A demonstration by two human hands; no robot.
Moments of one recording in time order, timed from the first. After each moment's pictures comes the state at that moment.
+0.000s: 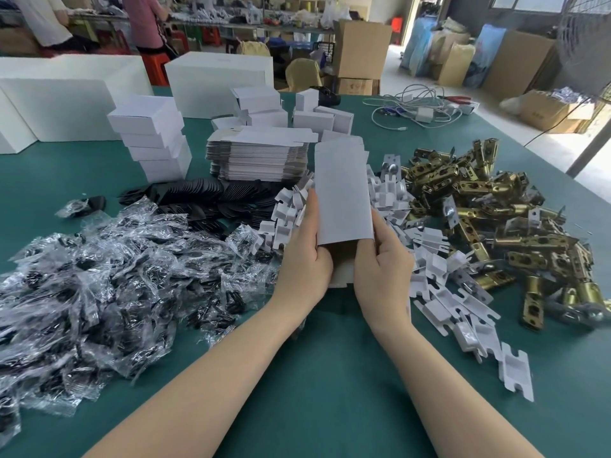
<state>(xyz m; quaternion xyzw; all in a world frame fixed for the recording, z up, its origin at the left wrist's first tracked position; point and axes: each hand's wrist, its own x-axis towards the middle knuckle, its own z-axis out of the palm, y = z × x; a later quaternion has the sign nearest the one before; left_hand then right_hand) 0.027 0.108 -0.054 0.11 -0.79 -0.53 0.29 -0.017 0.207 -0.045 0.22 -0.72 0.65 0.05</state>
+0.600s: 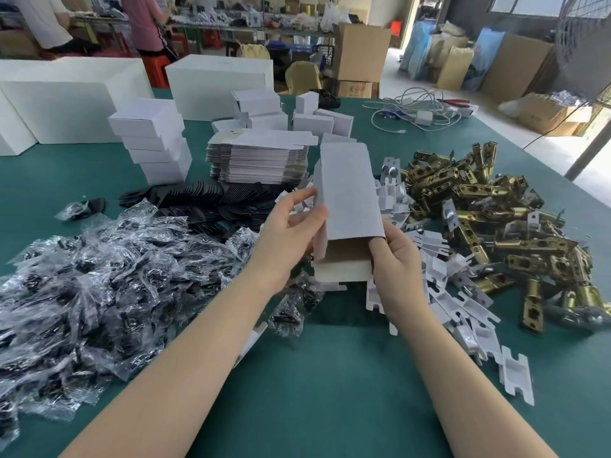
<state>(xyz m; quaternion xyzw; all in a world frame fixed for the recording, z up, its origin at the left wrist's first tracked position) 0.027 0.075 -0.023 0.16 -0.65 -0.70 0.24 -0.036 0.219 -0.039 0.25 -0.66 0.70 -0.07</state>
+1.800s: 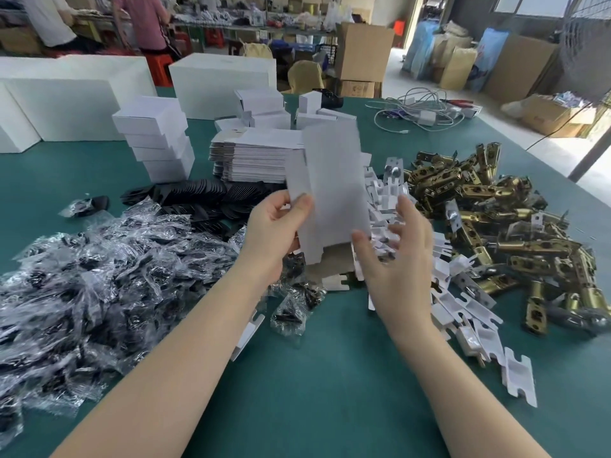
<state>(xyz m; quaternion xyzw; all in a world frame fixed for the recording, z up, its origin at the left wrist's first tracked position) 0.029 0.064 -0.020 0.17 -0.60 -0.73 0.29 -0.025 0.225 -0.037 0.28 -0.78 0.54 0.13</state>
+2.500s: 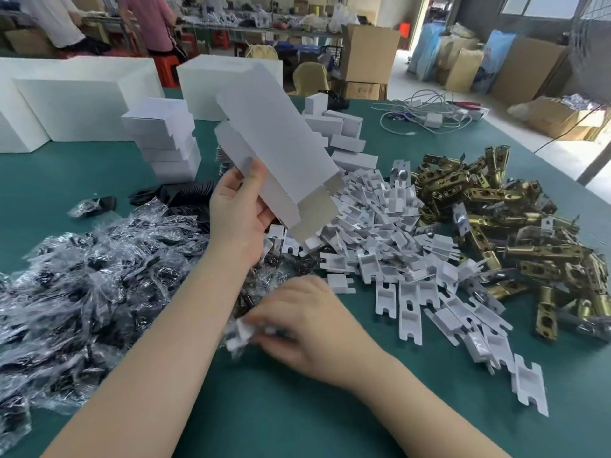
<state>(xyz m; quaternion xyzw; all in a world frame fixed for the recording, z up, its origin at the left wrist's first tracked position) 0.041 0.030 0.006 0.16 -0.40 -0.81 0.40 0.038 0.191 -0.048 0.68 -0.68 0.27 0.06</state>
